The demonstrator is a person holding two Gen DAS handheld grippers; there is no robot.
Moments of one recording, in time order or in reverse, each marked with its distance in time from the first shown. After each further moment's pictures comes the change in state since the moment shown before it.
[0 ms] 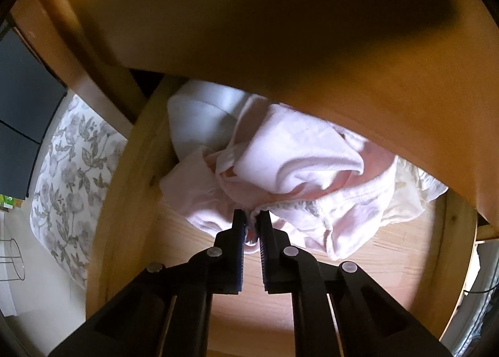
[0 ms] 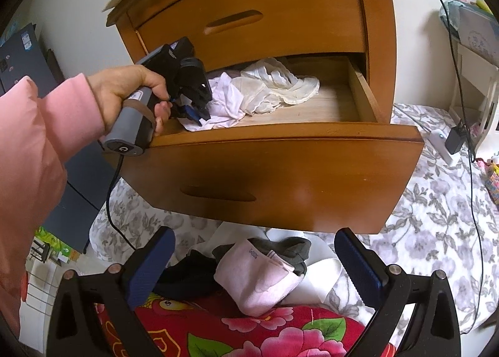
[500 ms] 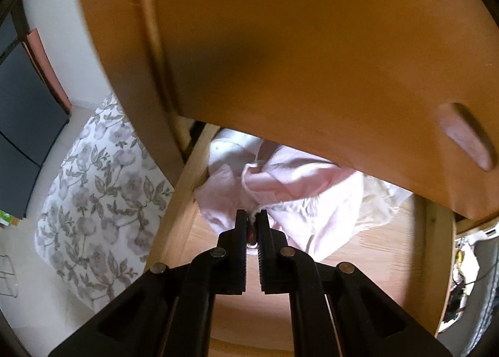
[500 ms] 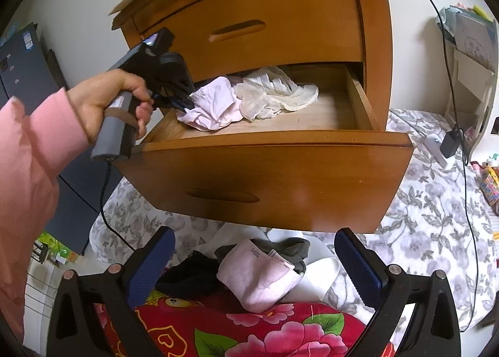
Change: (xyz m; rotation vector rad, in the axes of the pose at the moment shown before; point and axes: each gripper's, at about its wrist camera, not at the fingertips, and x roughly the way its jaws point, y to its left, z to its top) left arm -0.061 0.021 -0.025 0.023 -0.196 -0.057; right arm -0.016 0.010 0.001 -0.007 -0.021 -0.015
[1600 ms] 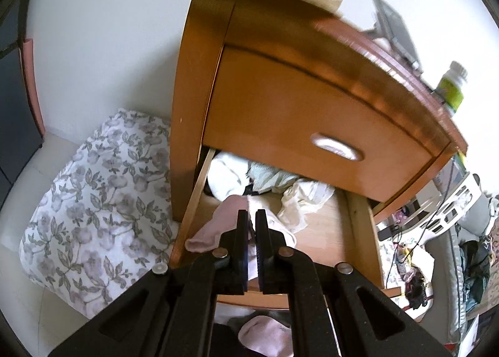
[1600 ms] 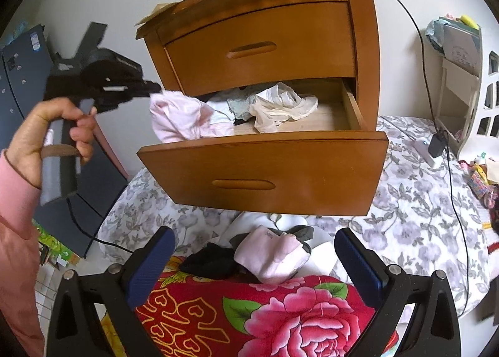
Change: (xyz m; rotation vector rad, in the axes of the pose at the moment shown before) left arm -0.137 0.051 -0.069 0.024 -0.254 -0.256; right arm -0.058 0.026 -0.023 0.002 -0.043 -0.019
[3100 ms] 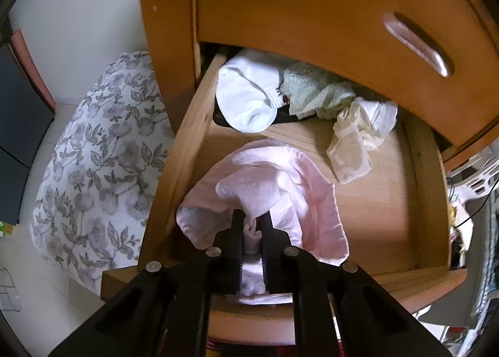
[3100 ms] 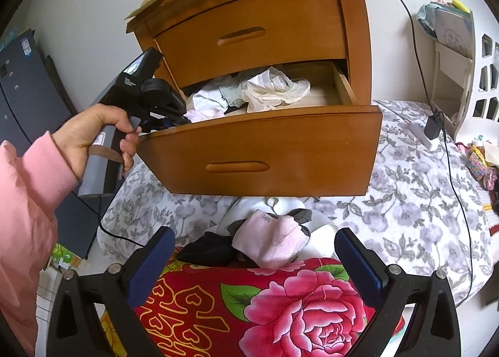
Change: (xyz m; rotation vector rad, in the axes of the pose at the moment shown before) left arm 0.118 0.011 -0.033 0.031 0.325 0.157; right arm 0.005 -0.006 -0.013 0.042 0.037 -0.009
